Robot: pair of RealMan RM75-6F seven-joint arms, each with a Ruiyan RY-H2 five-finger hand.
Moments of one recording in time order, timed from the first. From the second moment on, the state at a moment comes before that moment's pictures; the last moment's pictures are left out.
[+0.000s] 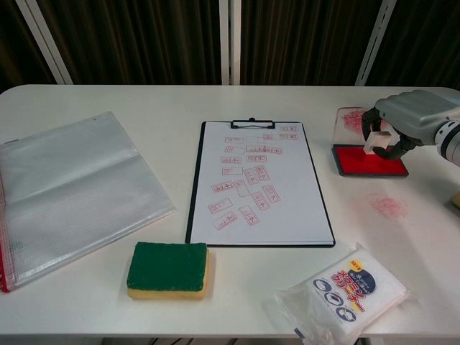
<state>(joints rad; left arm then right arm) -0.12 -1.13 -0.02 -1.52 1.47 1.41 0.02 0.63 -1.70 0.16 -1.00 -1.20 0.92 -0.34</state>
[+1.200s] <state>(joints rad) -0.11 -1.11 -0.02 -1.53 1.47 1.43 0.01 0.69 -1.59 0.22 -1.36 -1.27 1.03 -0.39</state>
